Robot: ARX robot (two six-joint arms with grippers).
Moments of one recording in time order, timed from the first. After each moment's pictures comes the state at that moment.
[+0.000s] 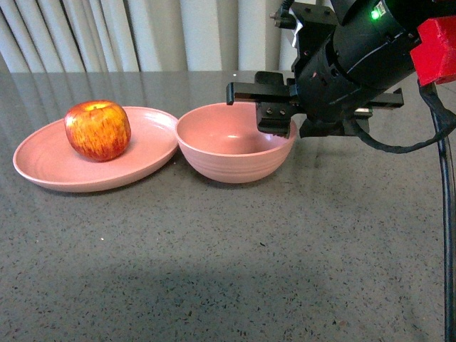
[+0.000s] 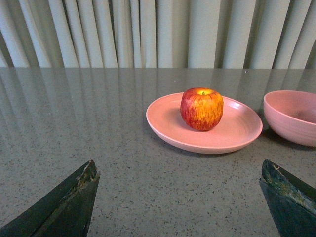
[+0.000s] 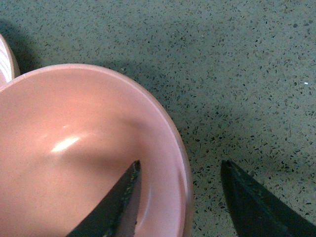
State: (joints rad) left arm 0.00 0.01 0.02 0.00 0.00 0.00; right arm 0.44 1.92 1.35 -0.18 0.07 0.28
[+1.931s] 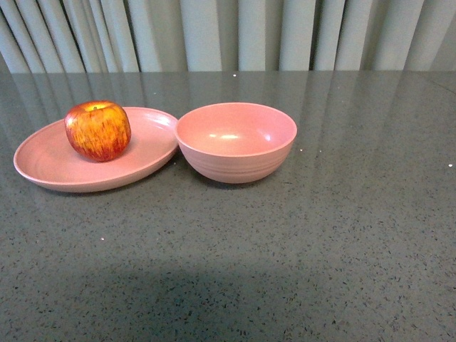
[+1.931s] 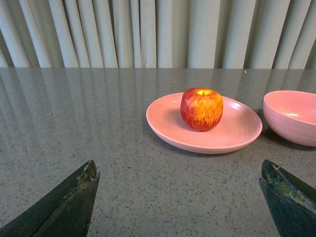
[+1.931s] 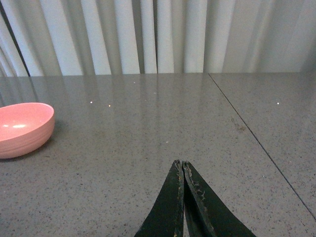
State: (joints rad) left arm 0.00 0.01 0.02 0.00 0.00 0.00; right arm 0.00 0.10 0.12 -0.02 0.00 0.01
